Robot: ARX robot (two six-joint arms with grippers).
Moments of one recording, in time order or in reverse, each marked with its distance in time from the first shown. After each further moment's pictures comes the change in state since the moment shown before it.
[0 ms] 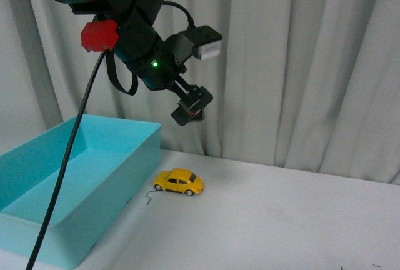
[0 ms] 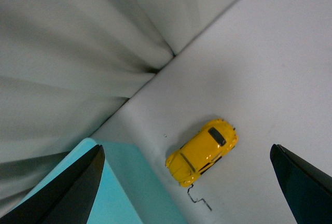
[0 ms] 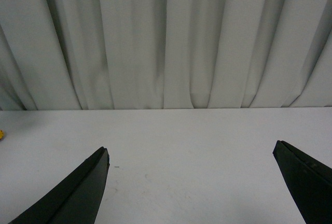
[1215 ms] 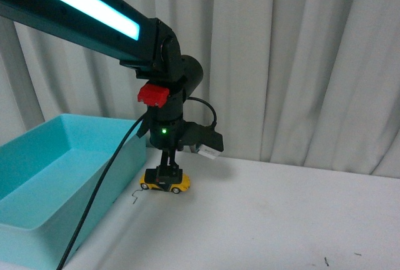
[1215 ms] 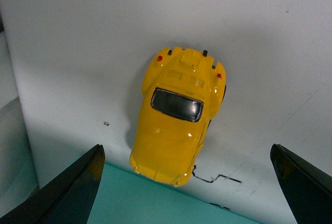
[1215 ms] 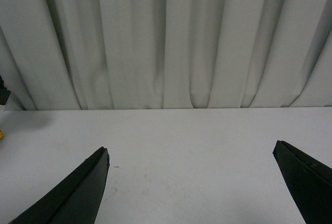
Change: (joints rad) left arm -0.056 0.557 0.586 -0.544 -0.268 0.505; right arm 0.000 0.000 0.000 0.000 0.000 0.000
